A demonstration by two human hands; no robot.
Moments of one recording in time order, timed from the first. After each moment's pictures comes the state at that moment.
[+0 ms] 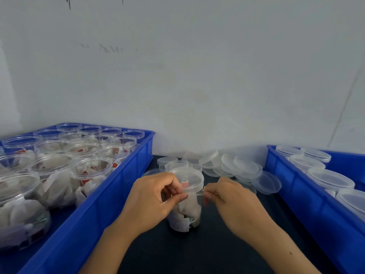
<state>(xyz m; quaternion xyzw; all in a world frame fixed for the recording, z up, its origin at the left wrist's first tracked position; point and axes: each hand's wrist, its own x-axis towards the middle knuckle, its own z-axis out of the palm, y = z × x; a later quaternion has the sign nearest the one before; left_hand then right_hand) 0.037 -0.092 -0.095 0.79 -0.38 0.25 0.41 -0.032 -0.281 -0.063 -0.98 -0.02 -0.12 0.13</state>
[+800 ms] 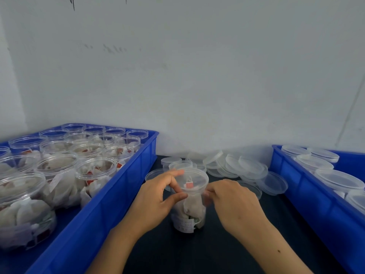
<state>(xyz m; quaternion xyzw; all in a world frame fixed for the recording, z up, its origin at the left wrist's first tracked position) 0.059 -0.090 -0.117 0.81 -0.33 0.15 0.46 -0.024 -0.263 -0.058 -0.99 0.02 -0.09 0.08</state>
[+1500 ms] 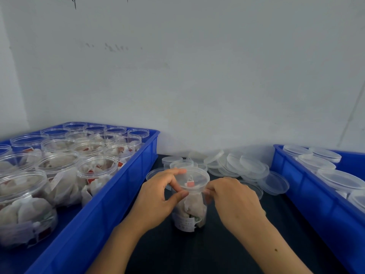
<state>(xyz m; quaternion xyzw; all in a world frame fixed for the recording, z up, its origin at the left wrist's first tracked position) 0.064 -0.093 -0.121 0.81 -0.33 0.18 0.44 -0.021 -0.258 -0.054 -0.99 0.03 -0.09 0.08</state>
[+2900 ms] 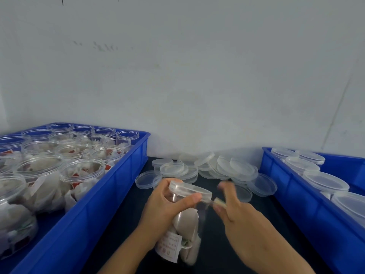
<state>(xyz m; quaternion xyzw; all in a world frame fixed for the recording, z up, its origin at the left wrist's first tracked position) 0.041 -0.130 -0.122 0.70 -0.21 -0.02 0.69 -0.054 -0.285 -0.076 -0.98 0.03 -0.13 0.18</state>
